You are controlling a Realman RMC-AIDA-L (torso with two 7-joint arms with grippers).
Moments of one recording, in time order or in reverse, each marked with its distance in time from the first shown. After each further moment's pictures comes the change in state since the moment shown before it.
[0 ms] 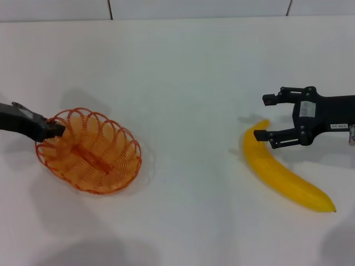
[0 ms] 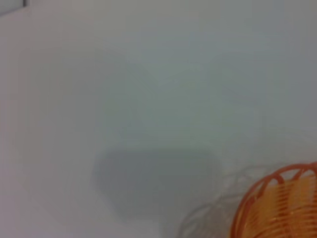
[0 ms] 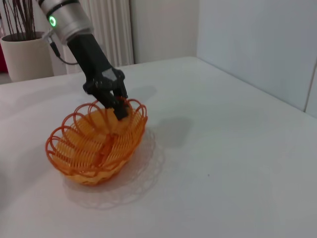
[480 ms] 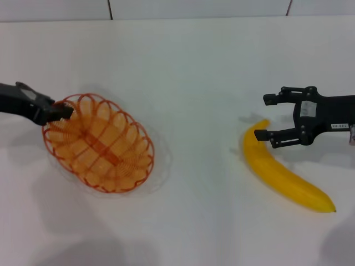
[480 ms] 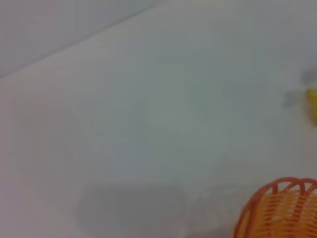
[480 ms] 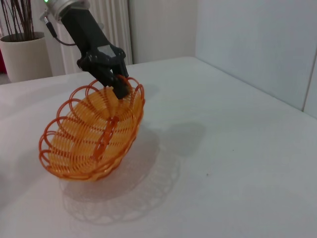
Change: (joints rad) left arm 0.006 -0.001 0.000 0.143 -0.109 0.163 -0.001; right arm -0.001 -0.001 0.003 0.000 0.001 0.000 0.001
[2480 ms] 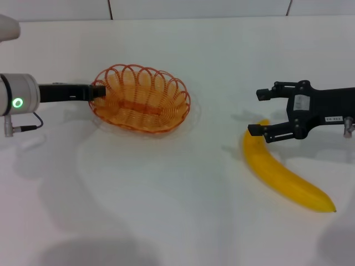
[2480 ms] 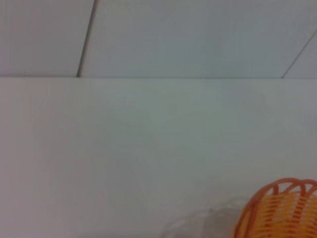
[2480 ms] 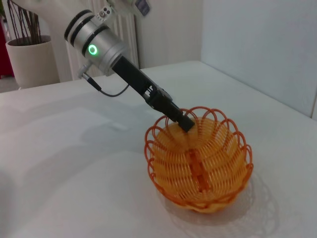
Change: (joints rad) left arm -0.084 -0.009 -0.008 -0.521 -0.281 -0.576 -0.049; right arm 0.032 0.002 -0.012 -0.008 -0.002 -0.010 0.047
